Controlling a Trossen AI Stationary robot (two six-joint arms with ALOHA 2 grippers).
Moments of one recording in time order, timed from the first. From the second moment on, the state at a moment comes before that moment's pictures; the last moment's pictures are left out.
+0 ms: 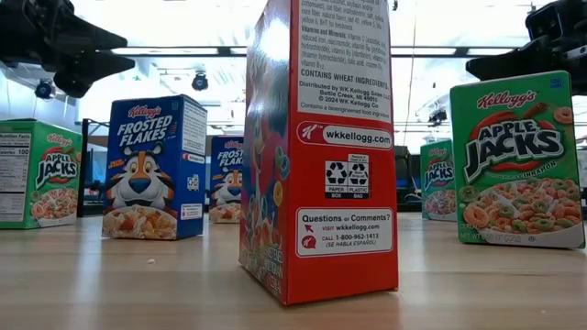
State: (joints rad) left arm -0.48 0.01 0.23 -0.21 -0.78 -0.17; right arm -0.09 0.06 0.01 0.11 -0.16 -0.16
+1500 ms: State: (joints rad) left arm -0.48 0.01 0.23 0.10 -0.77 -0.21; right arm -0.09 0.06 0.01 0.11 -0.16 0.12
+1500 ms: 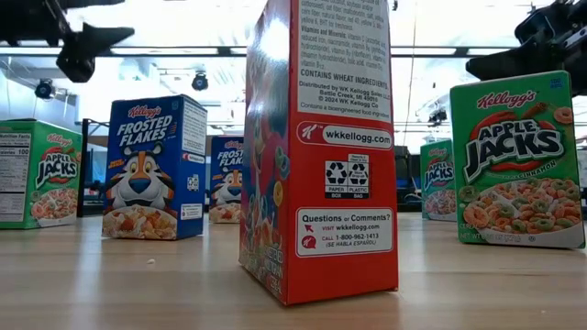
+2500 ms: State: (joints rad) left arm -0.48 0.01 0.23 0.36 -0.78 0.14; right arm -0.09 0.47 0.20 0.45 0.22 0.17
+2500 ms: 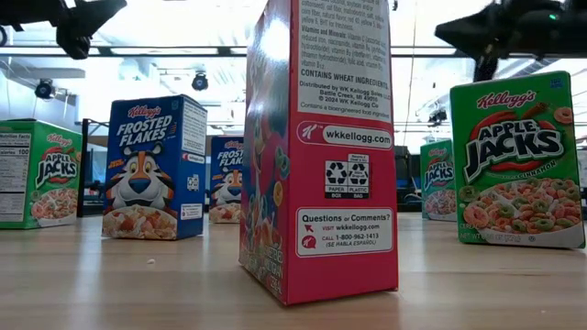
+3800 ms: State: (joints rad) left arm -0.48 0.07 0.23 0.40 -0.78 0.14; right arm -0.17 1.50 1.45 -0.99 0.26 0.41
